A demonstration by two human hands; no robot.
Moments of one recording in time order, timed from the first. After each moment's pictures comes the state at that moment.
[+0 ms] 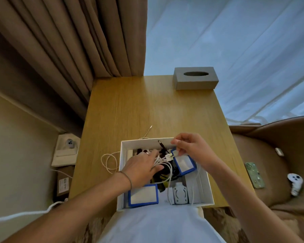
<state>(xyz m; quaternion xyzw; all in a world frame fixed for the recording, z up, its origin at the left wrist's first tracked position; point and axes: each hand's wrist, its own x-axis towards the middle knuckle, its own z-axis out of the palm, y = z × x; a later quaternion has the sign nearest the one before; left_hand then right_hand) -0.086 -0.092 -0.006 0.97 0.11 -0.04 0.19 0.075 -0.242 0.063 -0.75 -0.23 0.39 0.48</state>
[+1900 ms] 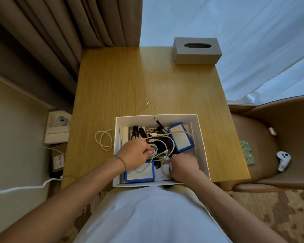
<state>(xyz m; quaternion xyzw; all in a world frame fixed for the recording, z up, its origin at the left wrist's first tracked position) -0.102 -0.097 -0.031 0.93 0.15 -0.12 0.32 -0.002 -0.273 -0.031 -0.85 -0.39 0.32 -0.14</state>
